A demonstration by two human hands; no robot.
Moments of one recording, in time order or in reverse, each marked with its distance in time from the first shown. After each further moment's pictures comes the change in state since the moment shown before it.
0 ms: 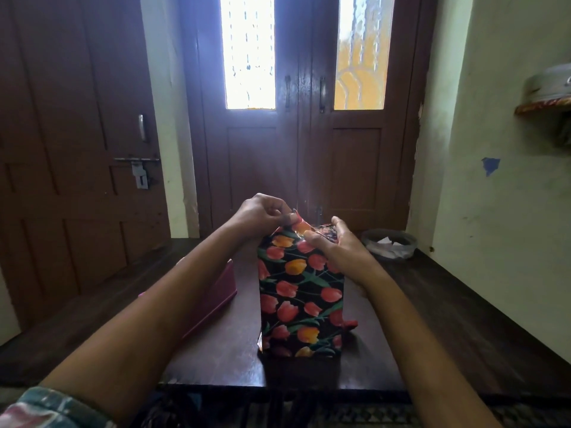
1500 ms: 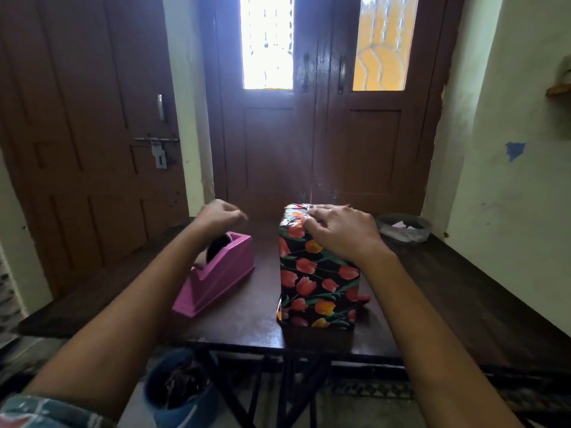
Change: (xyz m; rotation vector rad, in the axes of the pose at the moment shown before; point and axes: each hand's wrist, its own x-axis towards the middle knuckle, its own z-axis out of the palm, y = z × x) left_hand -0.039 -0.072 -0.045 0.089 0.163 -0.252; right_hand -0.019 -0.035 0.023 -0.996 0.090 -0.341
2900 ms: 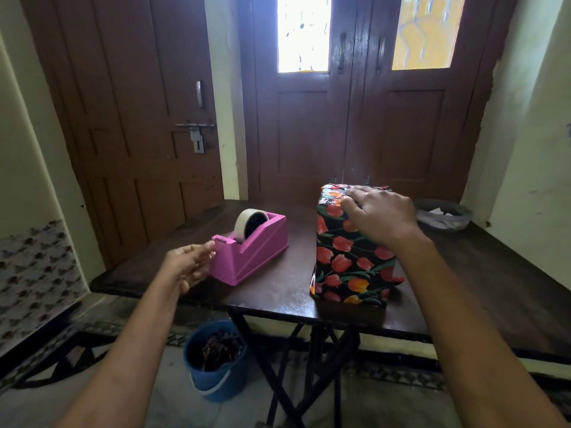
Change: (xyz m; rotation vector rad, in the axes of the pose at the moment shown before) left_hand -0.063 -0.141 -0.020 -0.791 0.239 -0.495; right_hand -0.009 -0.007 0.005 -0.060 0.058 0.020
